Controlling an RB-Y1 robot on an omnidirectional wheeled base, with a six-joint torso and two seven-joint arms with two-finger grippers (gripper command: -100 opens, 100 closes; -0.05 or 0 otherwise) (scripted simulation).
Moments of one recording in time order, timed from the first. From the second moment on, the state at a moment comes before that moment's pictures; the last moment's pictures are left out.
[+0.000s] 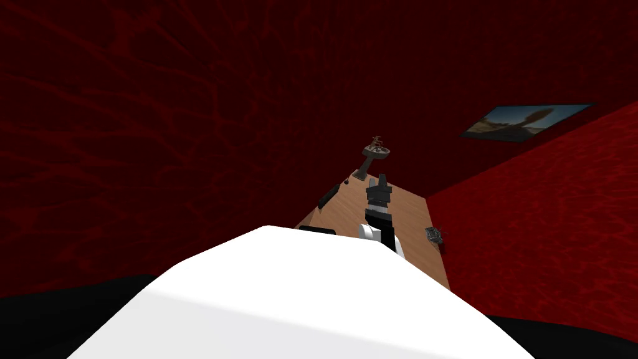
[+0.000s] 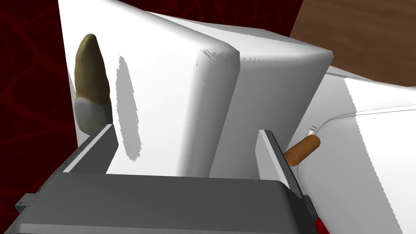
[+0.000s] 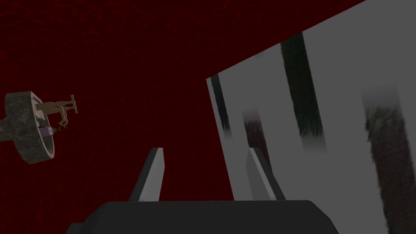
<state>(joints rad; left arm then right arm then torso) 1.66 0.40 0.15 -1.66 0.21 -0.41 1.02 0.51 0.00 0.02 -2.27 0.05 -0.35 -0.03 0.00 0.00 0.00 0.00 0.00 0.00</state>
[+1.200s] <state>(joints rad) 1.81 0.54 0.10 -1.56 0.30 -0.33 1.29 0.51 0.00 0.02 -2.27 0.05 -0.35 -0.03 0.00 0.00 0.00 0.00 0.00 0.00</state>
